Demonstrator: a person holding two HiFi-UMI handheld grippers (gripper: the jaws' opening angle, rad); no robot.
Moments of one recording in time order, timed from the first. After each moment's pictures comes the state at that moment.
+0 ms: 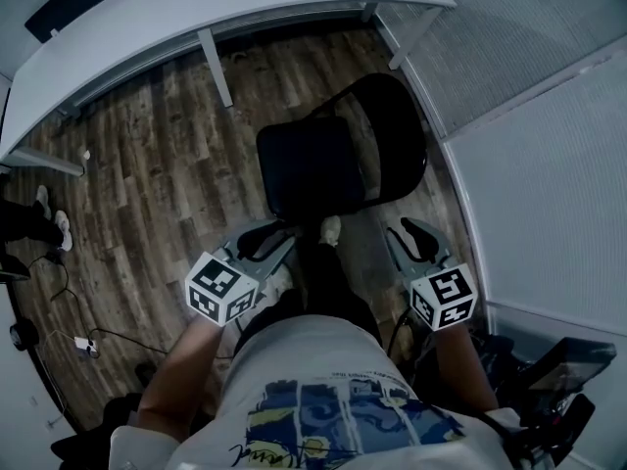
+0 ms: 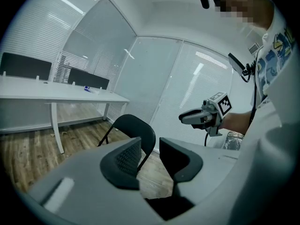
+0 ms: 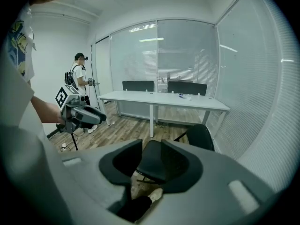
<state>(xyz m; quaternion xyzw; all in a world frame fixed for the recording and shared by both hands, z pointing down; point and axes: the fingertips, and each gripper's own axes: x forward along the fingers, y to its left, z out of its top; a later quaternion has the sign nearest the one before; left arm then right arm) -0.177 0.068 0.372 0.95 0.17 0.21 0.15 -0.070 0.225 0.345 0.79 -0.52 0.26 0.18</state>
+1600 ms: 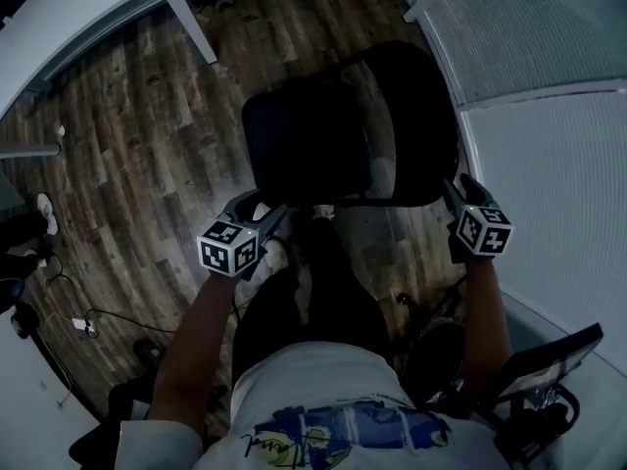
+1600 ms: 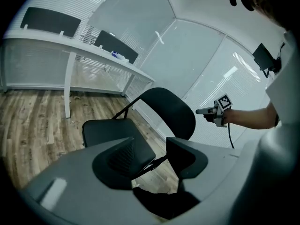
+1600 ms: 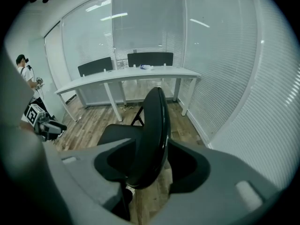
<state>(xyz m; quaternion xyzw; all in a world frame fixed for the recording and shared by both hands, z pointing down) -0.066 0.004 0.594 0.90 0.08 0.32 0.27 0.187 0.289 0.521 0.82 -0.35 0.41 0.17</state>
